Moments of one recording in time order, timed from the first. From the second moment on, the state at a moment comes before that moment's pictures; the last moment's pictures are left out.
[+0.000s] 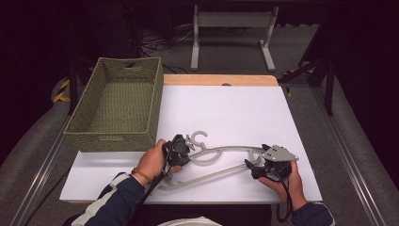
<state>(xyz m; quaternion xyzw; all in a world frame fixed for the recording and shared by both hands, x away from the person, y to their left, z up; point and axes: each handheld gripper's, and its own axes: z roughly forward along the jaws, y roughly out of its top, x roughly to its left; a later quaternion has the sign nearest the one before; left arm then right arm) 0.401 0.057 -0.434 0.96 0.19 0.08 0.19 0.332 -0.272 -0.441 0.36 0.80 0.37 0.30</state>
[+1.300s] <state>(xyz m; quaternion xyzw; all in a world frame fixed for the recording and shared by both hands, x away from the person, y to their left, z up) 0.367 0.096 -0.377 0.87 0.20 0.23 0.38 0.314 -0.316 -0.407 0.38 0.67 0.46 0.43</state>
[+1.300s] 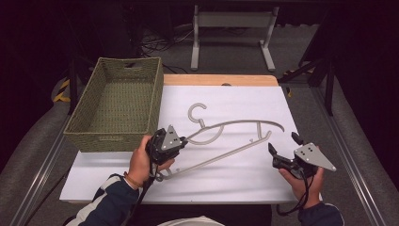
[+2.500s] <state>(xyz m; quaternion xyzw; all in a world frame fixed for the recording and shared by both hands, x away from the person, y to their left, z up) 0.379 0.134 -0.330 0.78 0.24 0.28 0.51 0.321 -0.279 -0.428 0.32 0.76 0.43 0.37</state>
